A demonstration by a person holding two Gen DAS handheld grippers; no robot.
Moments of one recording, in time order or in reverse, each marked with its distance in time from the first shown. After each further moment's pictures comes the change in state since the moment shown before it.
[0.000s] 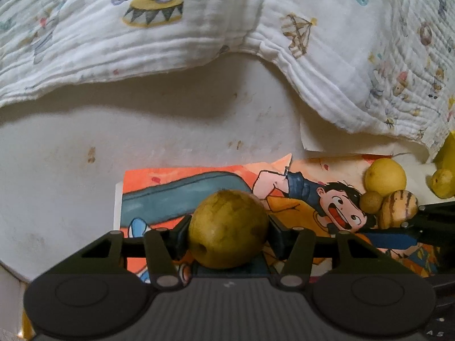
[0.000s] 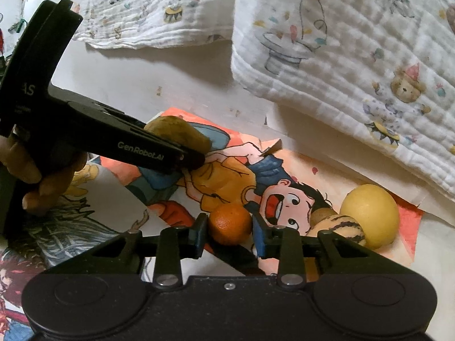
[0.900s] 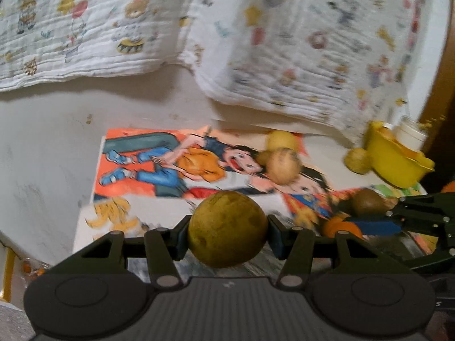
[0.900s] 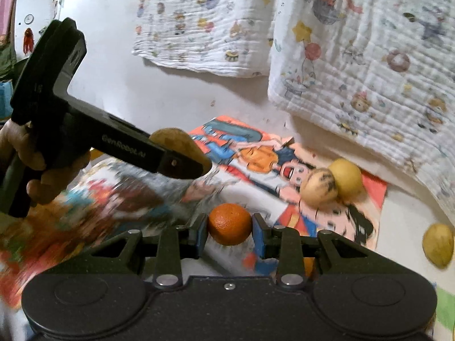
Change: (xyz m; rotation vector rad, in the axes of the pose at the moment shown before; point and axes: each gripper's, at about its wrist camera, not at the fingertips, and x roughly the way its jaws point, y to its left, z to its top) left arm -0.142 -0.062 -0.071 -0.027 -0.019 -0.139; right arm -0.164 0.023 -0.069 -0.053 -0.070 0.081
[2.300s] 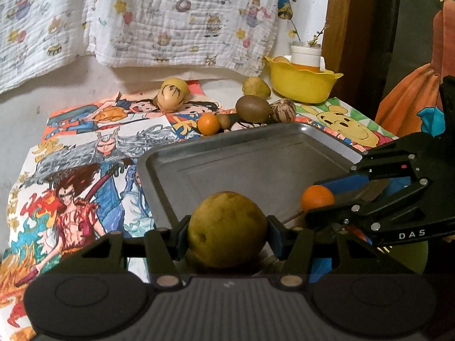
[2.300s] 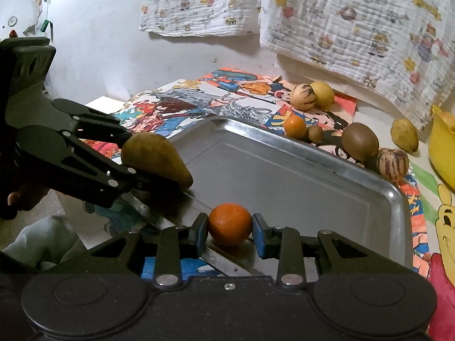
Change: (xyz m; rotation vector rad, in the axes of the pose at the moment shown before) left arm -0.074 -0.121 -0.142 0.251 0.026 -0.099; right arm -0.110 0.048 -0.124 0.092 0.080 -0.052
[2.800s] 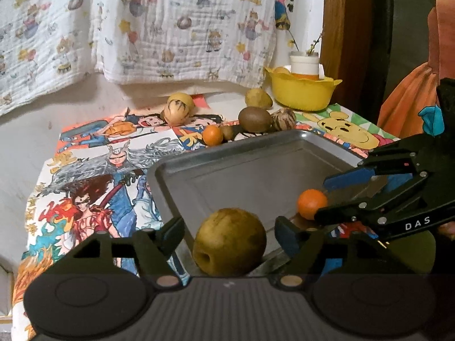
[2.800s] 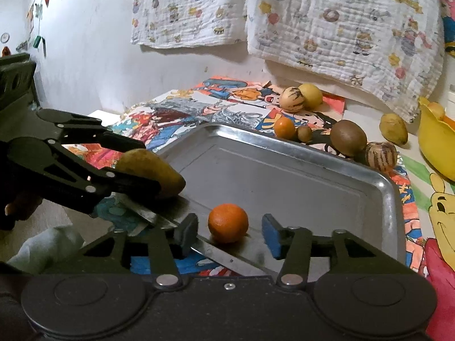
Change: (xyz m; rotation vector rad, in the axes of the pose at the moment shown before) left arm -0.024 -0.009 -0.005 0.040 -0.056 0.045; right arm -0.017 -0.004 -0.008 0.058 -0.044 -0.010
